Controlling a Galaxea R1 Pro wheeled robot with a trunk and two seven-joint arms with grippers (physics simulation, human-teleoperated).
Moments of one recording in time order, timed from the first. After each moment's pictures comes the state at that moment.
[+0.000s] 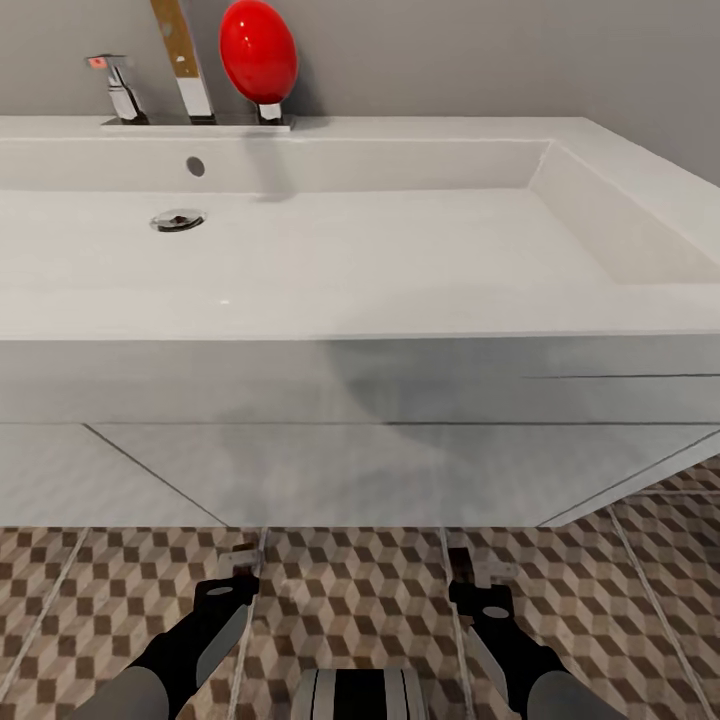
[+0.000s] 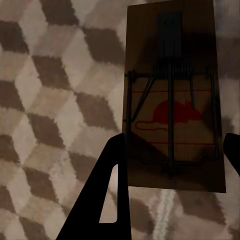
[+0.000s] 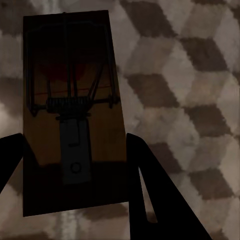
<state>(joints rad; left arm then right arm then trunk) -0.57 0.06 -0.45 -0.55 0.52 0.22 0.51 -0.59 0.05 0.04 -0.33 0.00 0.00 -0.28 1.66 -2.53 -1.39</state>
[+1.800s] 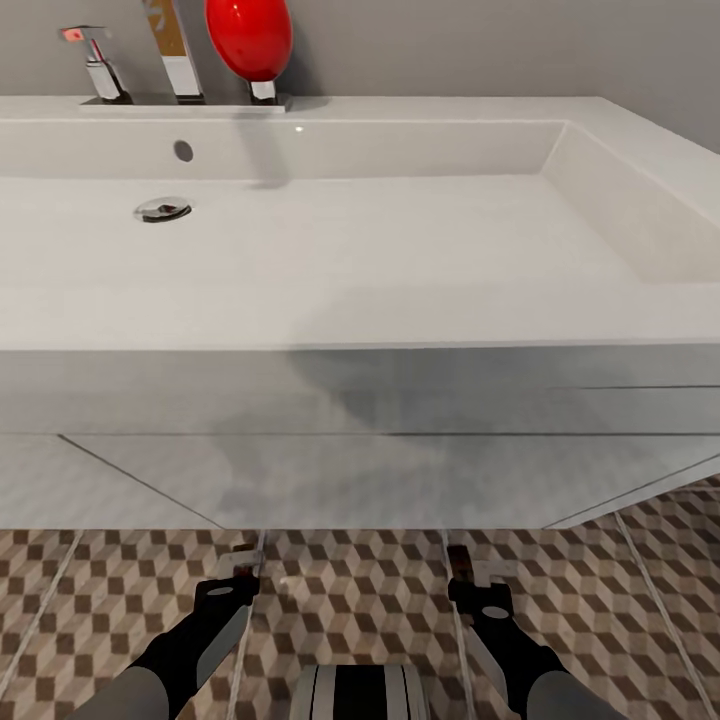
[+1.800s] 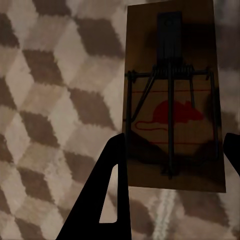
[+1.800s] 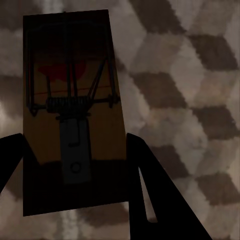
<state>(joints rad) -0.57 0.06 -0.45 -0.55 0.52 0.22 0.51 -0.59 0.05 0.04 -0.33 0.01 -0.01 -0.27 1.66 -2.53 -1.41</state>
